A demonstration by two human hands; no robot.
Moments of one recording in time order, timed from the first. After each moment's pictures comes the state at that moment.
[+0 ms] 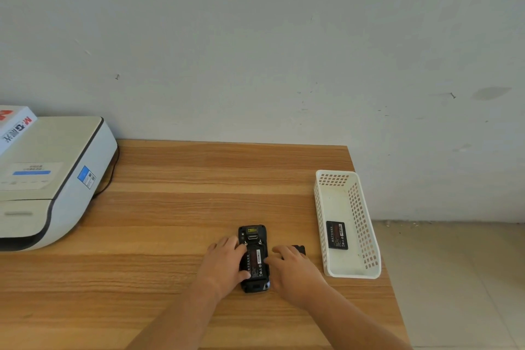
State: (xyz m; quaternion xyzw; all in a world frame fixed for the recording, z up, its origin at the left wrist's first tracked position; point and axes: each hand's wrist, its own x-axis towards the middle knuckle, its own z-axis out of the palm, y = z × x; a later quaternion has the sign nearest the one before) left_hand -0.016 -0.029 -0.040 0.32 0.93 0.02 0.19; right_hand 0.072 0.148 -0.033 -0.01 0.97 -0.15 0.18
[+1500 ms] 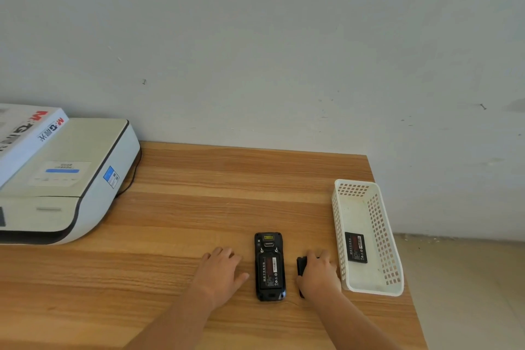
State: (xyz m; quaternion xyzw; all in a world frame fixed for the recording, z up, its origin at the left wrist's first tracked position) left_hand -0.023 -0.068 -0.032 0.26 0.93 0.02 0.24; right_hand 0.050 0.146 -0.050 0.30 0.91 -0.15 0.24
